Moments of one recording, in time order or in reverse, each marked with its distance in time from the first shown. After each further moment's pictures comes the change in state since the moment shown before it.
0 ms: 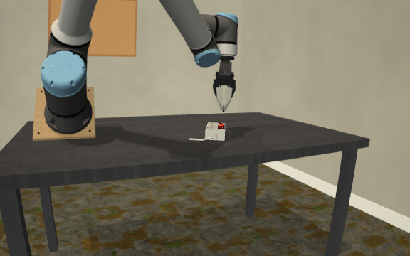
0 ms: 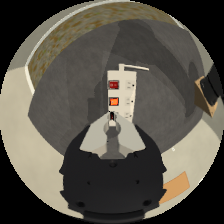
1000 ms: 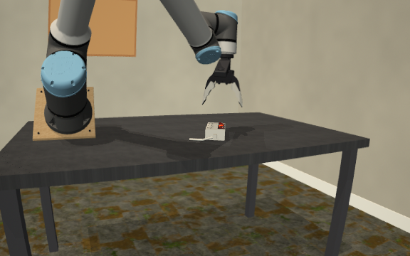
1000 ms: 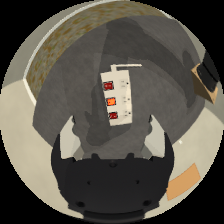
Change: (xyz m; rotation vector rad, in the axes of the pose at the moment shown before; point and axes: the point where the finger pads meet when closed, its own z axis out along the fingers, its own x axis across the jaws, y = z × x) arm 0.007 -0.002 -0.009 0.014 0.010 0.138
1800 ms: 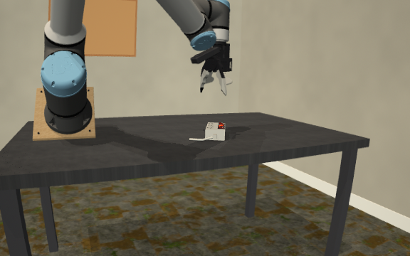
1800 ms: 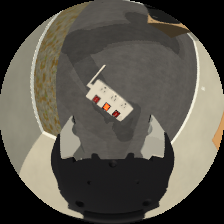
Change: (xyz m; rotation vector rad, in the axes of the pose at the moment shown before) arm 0.039 -0.014 -0.046 -0.010 -0.002 0.730
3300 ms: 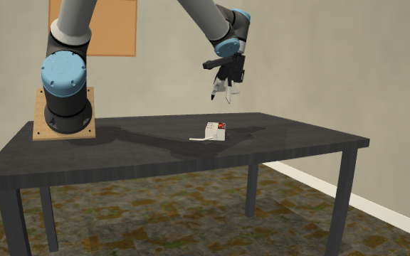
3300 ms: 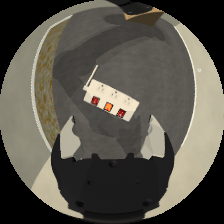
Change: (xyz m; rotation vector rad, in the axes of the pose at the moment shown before) arm -0.007 0.033 0.030 0.172 0.019 0.231
